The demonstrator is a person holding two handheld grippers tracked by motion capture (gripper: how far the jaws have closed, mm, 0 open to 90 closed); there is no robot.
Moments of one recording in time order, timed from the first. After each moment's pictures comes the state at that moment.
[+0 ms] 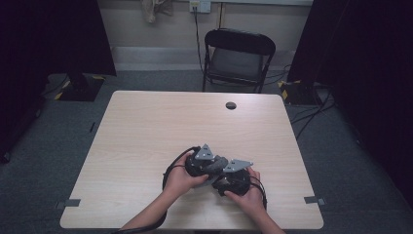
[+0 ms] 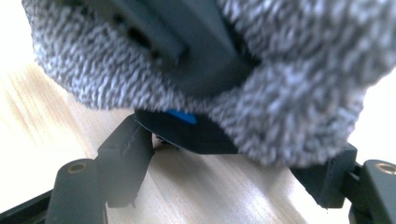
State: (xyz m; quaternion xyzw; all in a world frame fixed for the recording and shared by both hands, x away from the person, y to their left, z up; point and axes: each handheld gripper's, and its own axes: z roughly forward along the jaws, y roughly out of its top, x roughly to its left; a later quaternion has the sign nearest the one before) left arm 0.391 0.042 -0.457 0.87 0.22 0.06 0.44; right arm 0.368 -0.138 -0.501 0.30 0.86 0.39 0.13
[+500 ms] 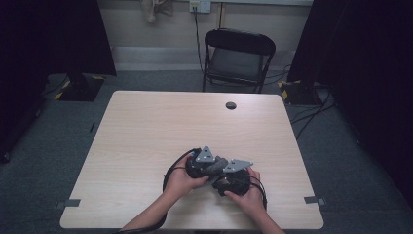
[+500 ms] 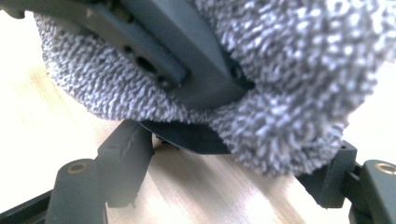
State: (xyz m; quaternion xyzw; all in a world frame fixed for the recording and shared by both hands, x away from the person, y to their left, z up) left arm 0.392 0.042 -0.462 0.87 0.21 0.08 0.43; right arm 0.368 -0.138 -0.501 0.30 0.86 0.39 0.13
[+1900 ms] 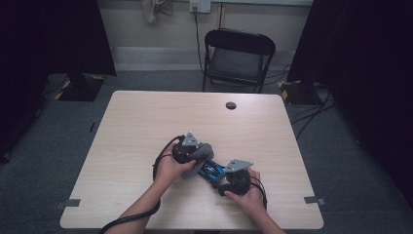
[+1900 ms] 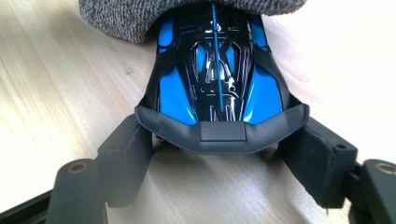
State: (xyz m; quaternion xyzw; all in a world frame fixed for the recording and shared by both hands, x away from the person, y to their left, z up) left arm 0.433 0.084 -0.465 0.85 0.29 0.12 0.42; right arm 0.368 -0.138 -0.501 0.30 0.86 0.39 0.13
